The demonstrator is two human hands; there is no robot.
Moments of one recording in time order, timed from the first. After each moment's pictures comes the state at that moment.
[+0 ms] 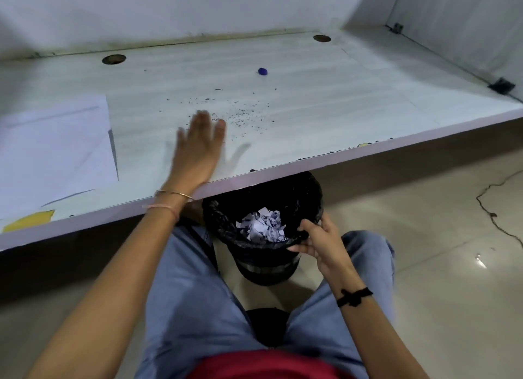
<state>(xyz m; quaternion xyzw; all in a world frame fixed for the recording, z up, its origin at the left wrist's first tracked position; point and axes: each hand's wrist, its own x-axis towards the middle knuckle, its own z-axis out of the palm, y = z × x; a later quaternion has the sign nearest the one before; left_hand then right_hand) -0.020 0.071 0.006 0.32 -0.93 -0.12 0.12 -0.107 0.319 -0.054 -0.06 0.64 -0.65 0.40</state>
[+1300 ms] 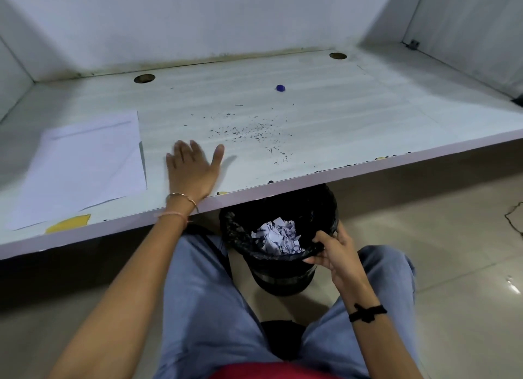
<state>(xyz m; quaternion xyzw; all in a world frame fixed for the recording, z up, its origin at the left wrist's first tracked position) 0.007 0.045 -0.007 0.50 -0.85 -0.11 0.07 -0.103 0.317 -0.059 -0.08 0.64 -0.67 0.38</state>
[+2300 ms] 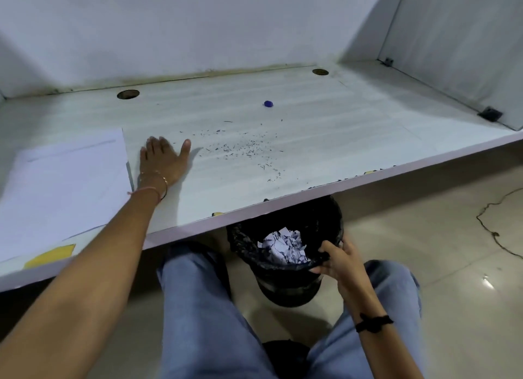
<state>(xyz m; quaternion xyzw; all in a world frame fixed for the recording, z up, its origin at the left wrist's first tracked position) -0.006 -0.054 -0.007 0.51 -0.84 -0.15 0.10 -0.113 0.316 -0.049 -0.05 0.68 -0.66 0.31</state>
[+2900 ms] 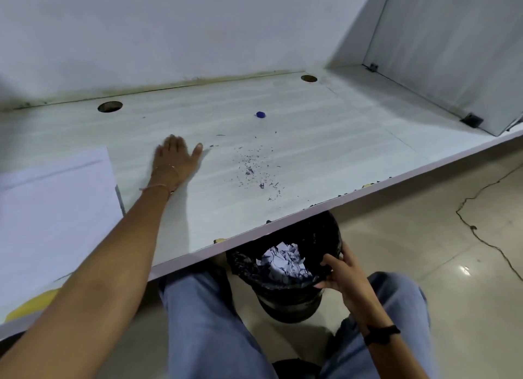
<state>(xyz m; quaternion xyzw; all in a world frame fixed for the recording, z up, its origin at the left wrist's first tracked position) -0.065 -0.092 0.001 0.41 -0.90 -0.11 0.06 -0.120 0.303 -0.040 -0.02 0.70 -0.63 0.32</state>
